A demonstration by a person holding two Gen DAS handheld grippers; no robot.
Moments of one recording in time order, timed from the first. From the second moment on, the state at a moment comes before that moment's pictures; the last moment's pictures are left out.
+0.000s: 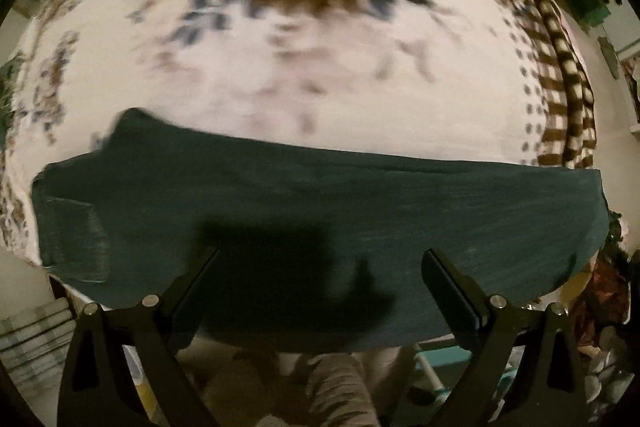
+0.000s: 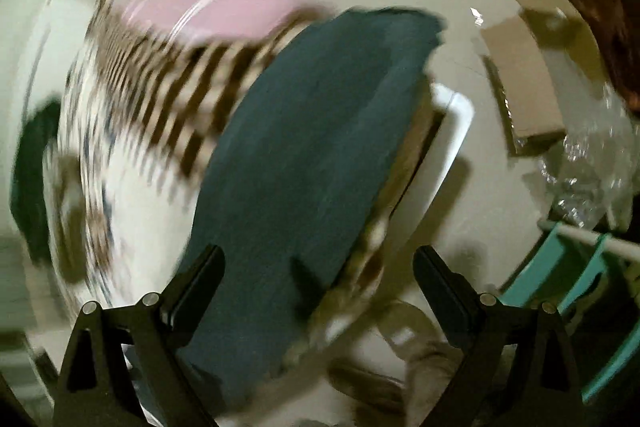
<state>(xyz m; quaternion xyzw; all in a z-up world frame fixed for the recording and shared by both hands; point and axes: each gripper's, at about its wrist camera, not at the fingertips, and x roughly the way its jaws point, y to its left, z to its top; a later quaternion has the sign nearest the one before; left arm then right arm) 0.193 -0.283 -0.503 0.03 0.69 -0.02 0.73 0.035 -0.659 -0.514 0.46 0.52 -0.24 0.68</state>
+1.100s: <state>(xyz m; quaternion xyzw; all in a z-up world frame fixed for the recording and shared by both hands) 0.224 -0.346 -0.600 0.05 0.74 -0.02 0.68 0.045 -0.743 -0.604 0.64 0.38 -0.16 0.65</state>
